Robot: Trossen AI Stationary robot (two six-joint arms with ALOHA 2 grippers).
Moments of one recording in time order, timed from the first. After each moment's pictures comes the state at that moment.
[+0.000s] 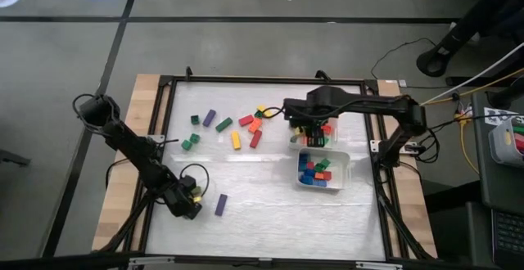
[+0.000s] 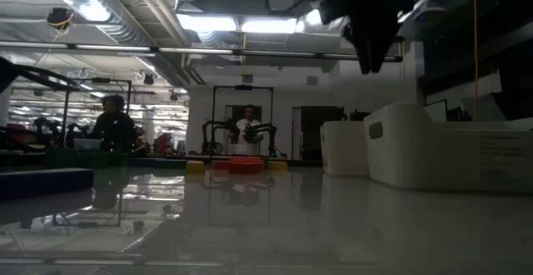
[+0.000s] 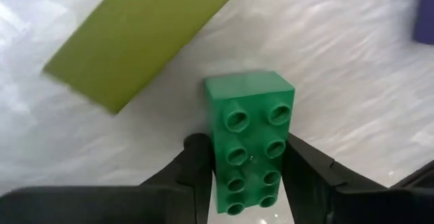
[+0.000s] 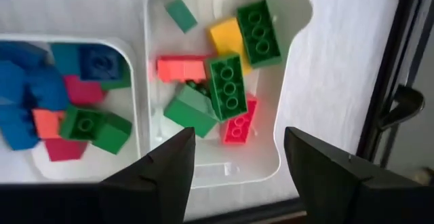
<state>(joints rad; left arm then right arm) -0.80 1.38 0.56 -0.38 0.03 -1.85 -0.12 1.73 1.67 -1.47 0.20 -0.10</state>
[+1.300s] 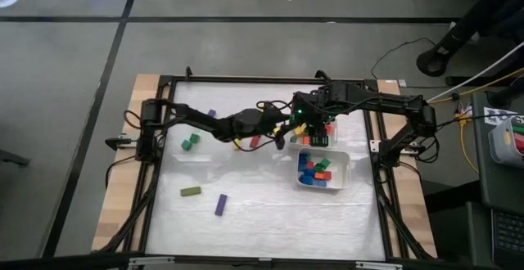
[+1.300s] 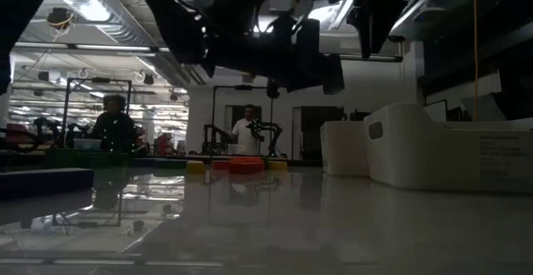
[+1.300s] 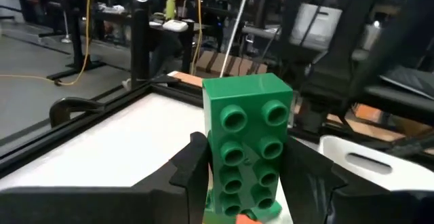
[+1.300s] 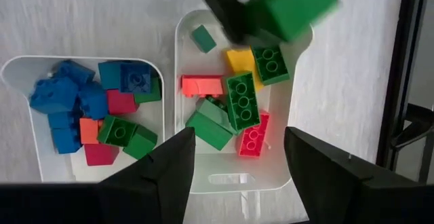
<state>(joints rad) 0.13 1.97 1.05 0.85 -0.18 -0.17 -0.12 1.63 1.67 -1.44 0.12 -0.11</state>
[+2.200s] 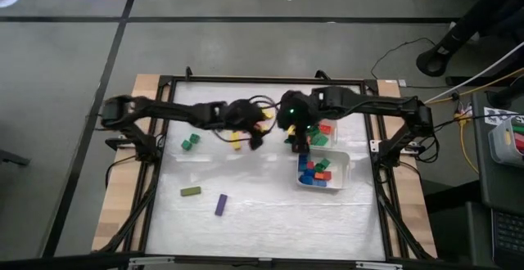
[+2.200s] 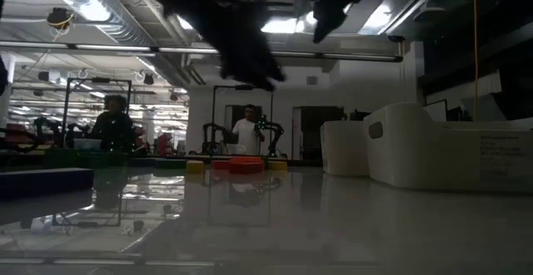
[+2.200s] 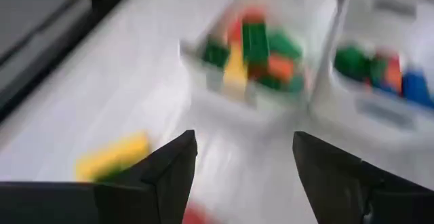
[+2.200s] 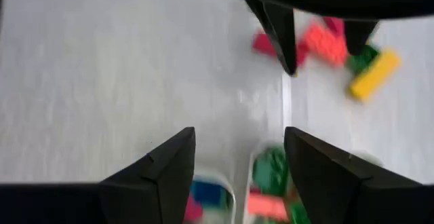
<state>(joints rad) 0.14 1.60 1.07 -0.11 -0.13 -0.15 -0.08 1.67 1.67 -1.08 -0.15 -0.11</state>
